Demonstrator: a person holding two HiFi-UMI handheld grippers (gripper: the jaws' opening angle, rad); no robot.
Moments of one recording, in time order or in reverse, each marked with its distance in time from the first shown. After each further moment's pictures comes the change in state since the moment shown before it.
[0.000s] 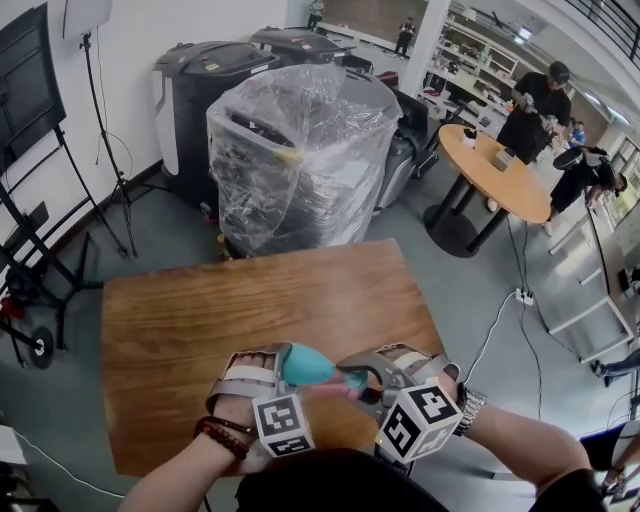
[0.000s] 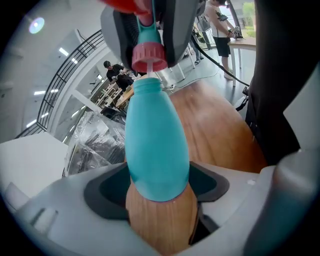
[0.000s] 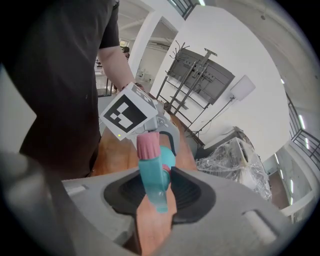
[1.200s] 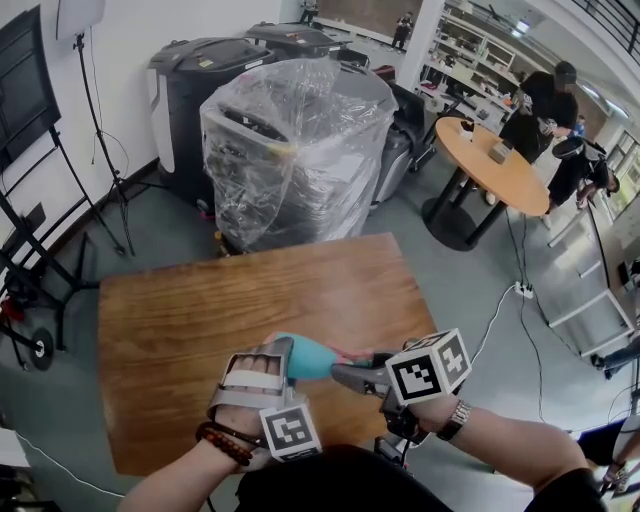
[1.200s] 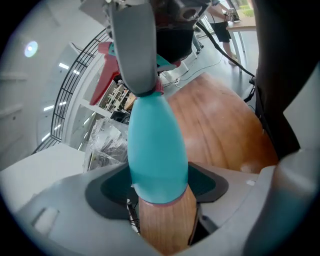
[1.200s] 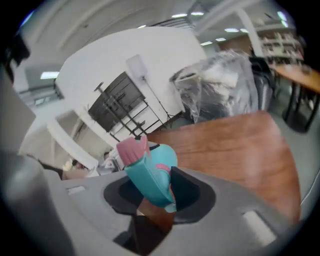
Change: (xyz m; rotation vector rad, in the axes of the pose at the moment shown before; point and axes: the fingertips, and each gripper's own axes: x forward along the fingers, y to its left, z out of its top) left arm -0.017 0.017 0.019 0.043 0.025 0.163; right arm 0.005 -0.026 -0.025 1.426 -0.208 0.208
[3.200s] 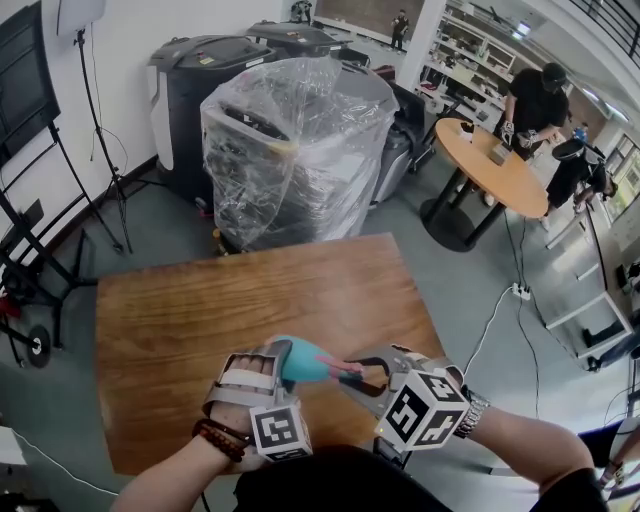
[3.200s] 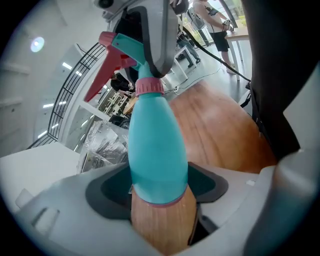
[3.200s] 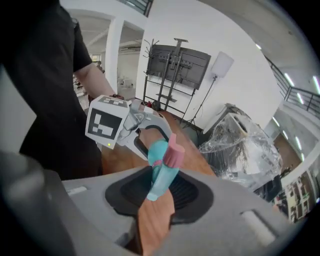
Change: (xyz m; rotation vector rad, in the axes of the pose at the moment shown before) left arm 0.008 -0.014 -0.007 0.004 -0.067 -0.041; right arm -0.008 0.017 -0.019 -1.125 0.217 -0.214
